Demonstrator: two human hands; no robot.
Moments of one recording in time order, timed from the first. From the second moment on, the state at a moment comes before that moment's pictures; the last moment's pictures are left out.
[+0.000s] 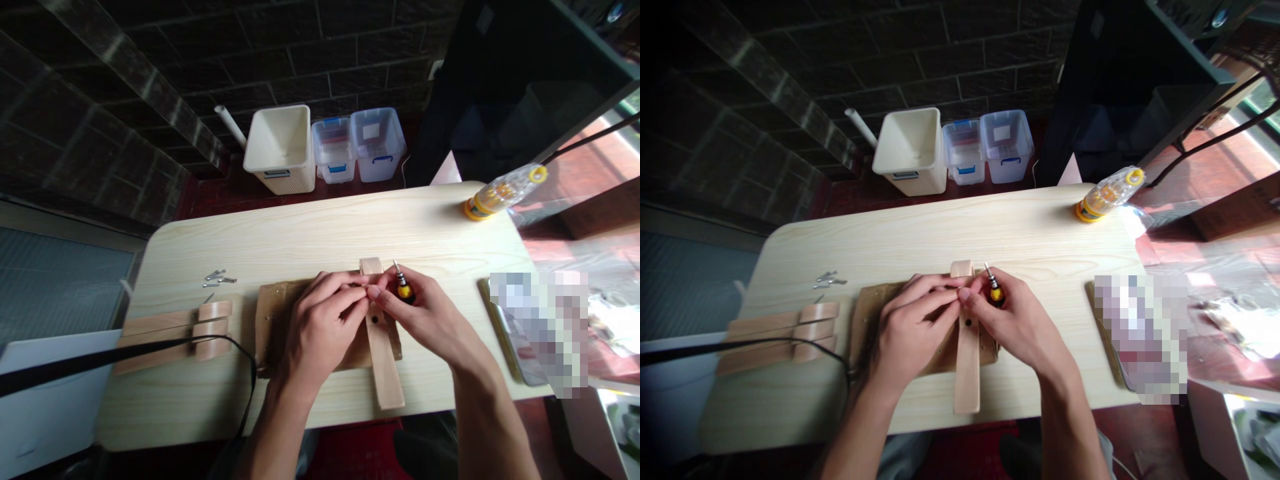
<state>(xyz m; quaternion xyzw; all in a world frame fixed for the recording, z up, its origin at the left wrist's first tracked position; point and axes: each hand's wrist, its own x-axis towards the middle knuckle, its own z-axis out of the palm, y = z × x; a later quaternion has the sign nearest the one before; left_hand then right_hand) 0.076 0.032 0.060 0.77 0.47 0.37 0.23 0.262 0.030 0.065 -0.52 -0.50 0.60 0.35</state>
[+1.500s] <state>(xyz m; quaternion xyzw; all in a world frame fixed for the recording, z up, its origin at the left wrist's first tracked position) 0.078 0.035 0.059 0.77 0.46 0.38 0.23 0.266 0.033 0.060 -0.48 -0.51 0.62 0.35</state>
